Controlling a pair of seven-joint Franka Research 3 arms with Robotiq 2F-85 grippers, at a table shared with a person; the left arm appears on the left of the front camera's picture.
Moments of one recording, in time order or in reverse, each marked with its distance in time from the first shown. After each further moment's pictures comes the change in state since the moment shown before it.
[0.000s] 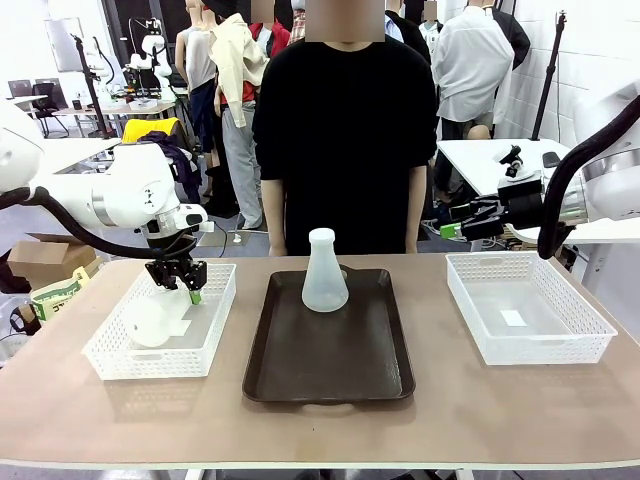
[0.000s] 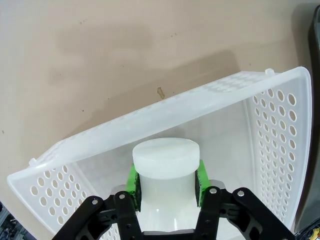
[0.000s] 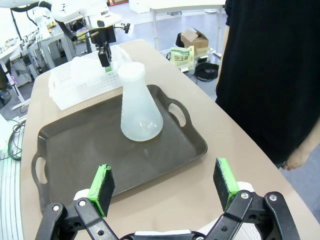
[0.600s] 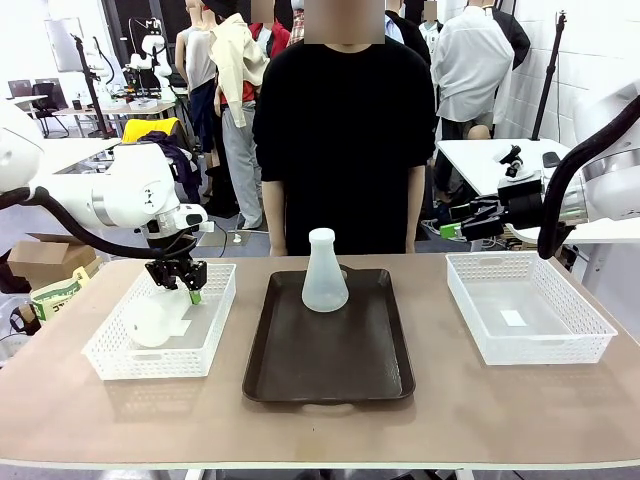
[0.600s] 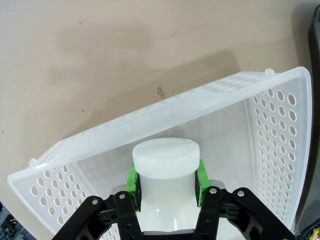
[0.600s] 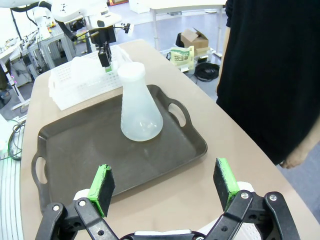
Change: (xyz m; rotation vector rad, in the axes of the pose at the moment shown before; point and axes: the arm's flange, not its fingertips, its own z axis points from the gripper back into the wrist) left arm 0.000 0.000 0.000 0.000 0.000 0.000; right arm 0.000 0.000 0.000 0.000 0.000 0.000
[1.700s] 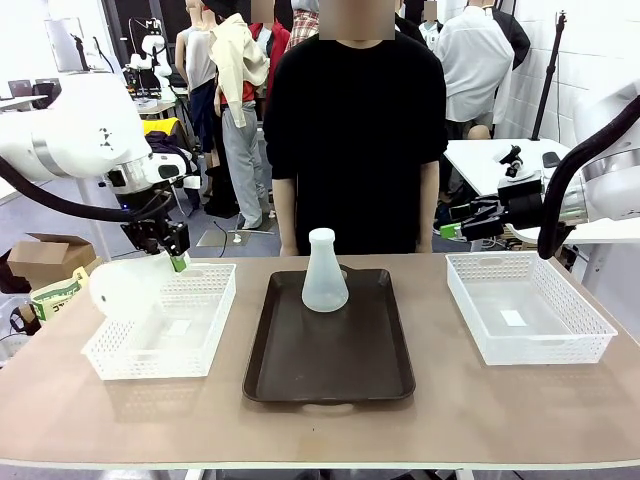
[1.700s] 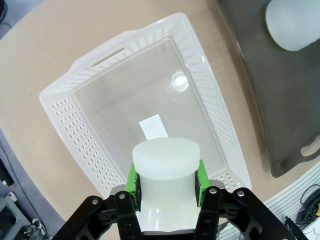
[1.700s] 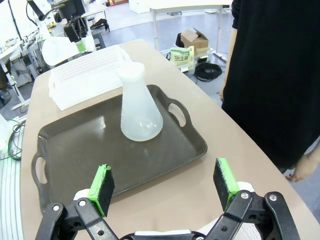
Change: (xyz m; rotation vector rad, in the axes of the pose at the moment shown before) left arm -0.070 -0.040 0.128 -0.006 -0.095 -0.115; right arm 0.000 0.000 0.000 0.000 0.000 0.000
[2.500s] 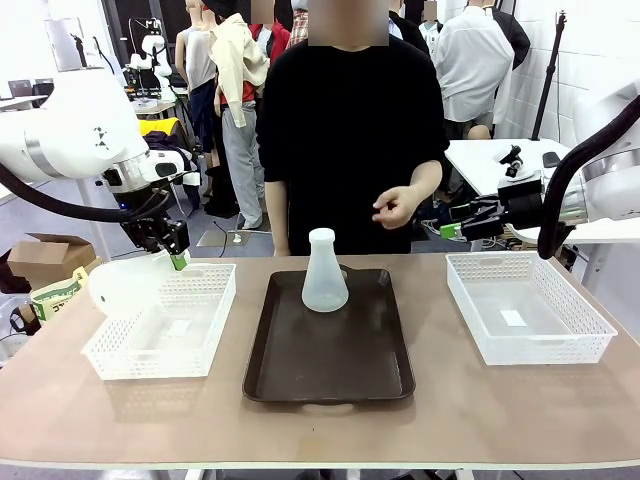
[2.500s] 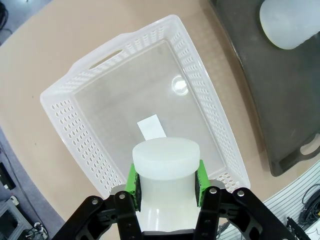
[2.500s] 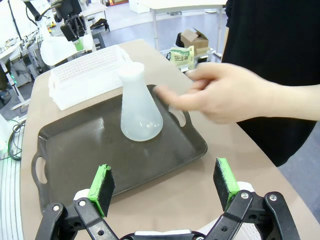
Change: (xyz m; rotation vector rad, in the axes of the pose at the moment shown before) left arm -0.005 -0.003 0.003 0.002 -0.016 -0.011; right arm 0.000 0.000 0.000 0.000 0.000 0.000
